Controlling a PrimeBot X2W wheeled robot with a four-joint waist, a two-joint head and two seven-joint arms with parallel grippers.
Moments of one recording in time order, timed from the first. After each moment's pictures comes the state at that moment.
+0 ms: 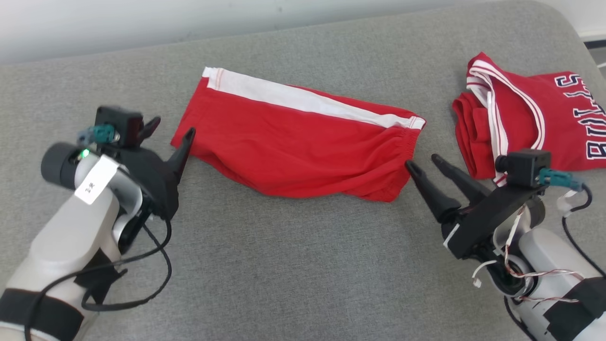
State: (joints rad) left arm -0.93 0.31 -0.81 0.86 -0.59 -0.13 -0.04; right arm -0.50 -0.37 0.50 0.32 0.94 0.12 0.02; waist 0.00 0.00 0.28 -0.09
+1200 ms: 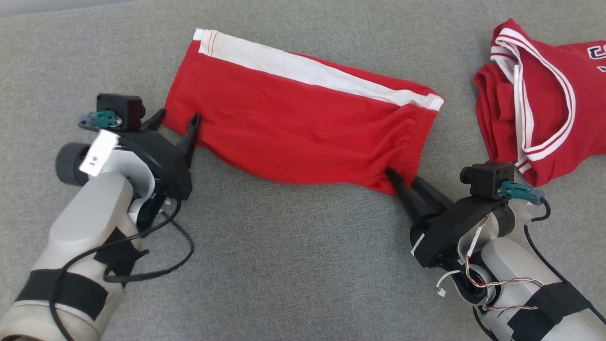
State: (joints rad) left arm -1.01 0.19 -0.78 1.06 -0.68 -0.11 -0.03; right arm -0.51 -0.27 0.55 0.37 0.88 0.06 -0.05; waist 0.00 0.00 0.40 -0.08
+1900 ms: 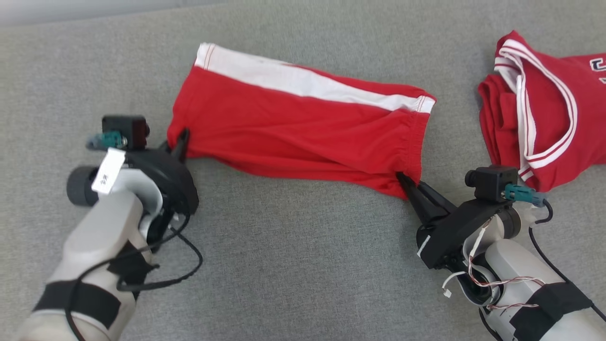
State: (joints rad) left arm -0.99 0.14 -0.76 1.15 -0.71 -0.11 -0.09; right arm -0.52 -0.28 0.56 0.45 0.87 0.09 -0.07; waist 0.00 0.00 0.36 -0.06
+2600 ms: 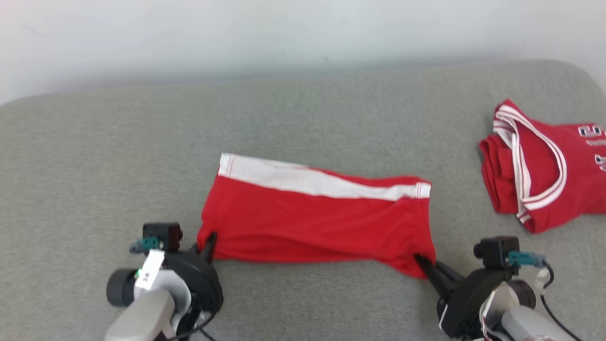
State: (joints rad) left arm -0.72 0.07 -0.79 1.20 -0.72 -0.12 -0.19; right arm -0.35 -0.34 0.63 0.53 0.94 0.12 -0.06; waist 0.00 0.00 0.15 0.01
